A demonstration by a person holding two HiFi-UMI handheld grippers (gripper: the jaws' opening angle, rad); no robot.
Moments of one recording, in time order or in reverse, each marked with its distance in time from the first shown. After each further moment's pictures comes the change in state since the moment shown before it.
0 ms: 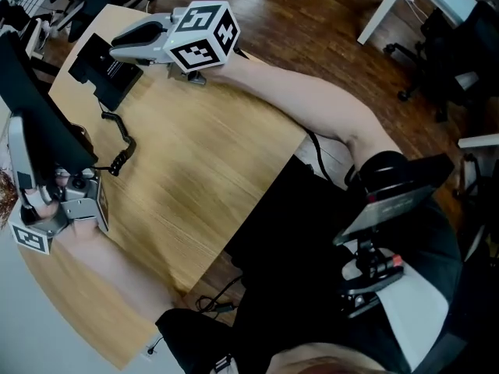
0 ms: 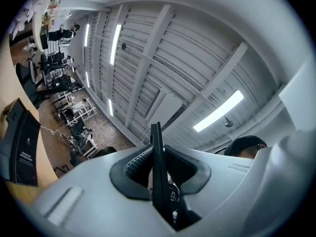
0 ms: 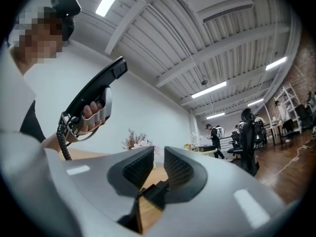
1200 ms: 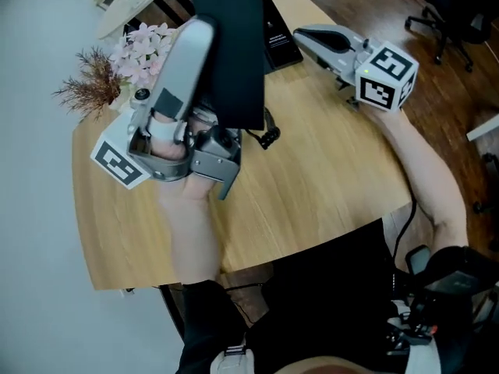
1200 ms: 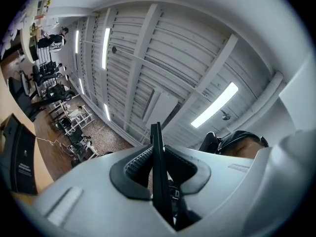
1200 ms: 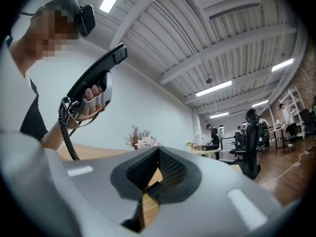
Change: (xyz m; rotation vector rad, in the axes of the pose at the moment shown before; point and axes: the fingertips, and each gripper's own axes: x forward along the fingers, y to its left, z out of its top) left arm 0.007 -0.023 -0.001 0.083 -0.005 -0.023; right arm 0.000 0.007 -0.016 -0.051 0.051 0.017
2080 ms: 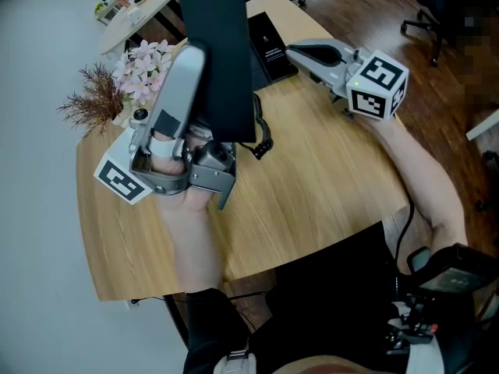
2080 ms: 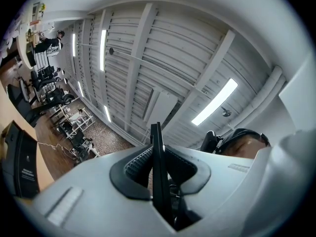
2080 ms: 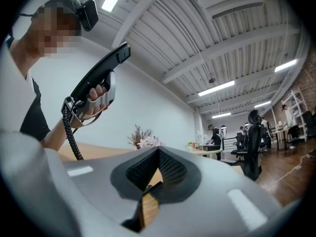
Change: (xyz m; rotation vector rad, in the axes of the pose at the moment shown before) left arm -0.003 -0.001 0.003 0.058 0.015 0.031; right arm 0.005 0.007 -0.001 -0.002 -0.009 0.030
